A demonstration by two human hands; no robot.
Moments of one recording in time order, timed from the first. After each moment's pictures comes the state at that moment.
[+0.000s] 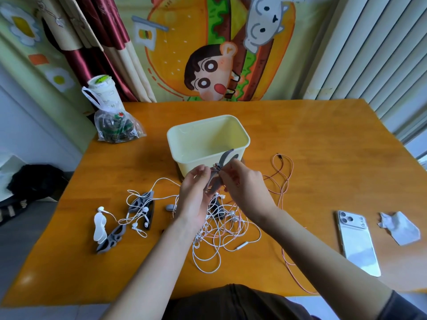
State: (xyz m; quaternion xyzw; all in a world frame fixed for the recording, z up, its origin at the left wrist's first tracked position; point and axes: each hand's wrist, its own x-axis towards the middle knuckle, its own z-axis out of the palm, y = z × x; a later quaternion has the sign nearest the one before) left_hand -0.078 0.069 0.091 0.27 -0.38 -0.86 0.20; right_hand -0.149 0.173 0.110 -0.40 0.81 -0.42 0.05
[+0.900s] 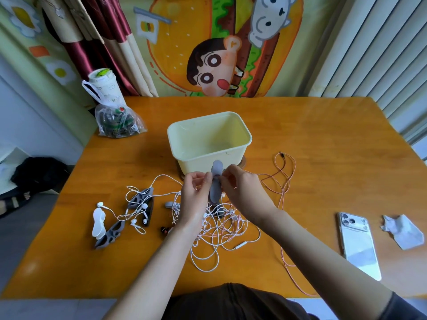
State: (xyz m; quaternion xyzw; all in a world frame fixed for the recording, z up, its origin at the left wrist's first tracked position) left_hand -0.080 0.078 0.070 0.38 -0.54 -0.72 0.22; right_hand -0.158 0.171 0.095 -0.40 0.84 -0.35 0.10
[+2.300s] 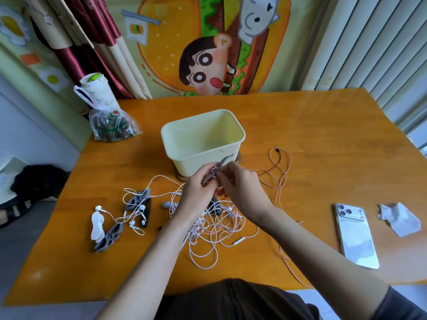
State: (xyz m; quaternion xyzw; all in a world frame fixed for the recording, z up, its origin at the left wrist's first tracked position) left_hand -0.084 0.075 0.085 0.26 -0.72 -0.64 0.10; right_hand -0.157 0.181 0.095 -0.36 0.82 -0.43 0.11
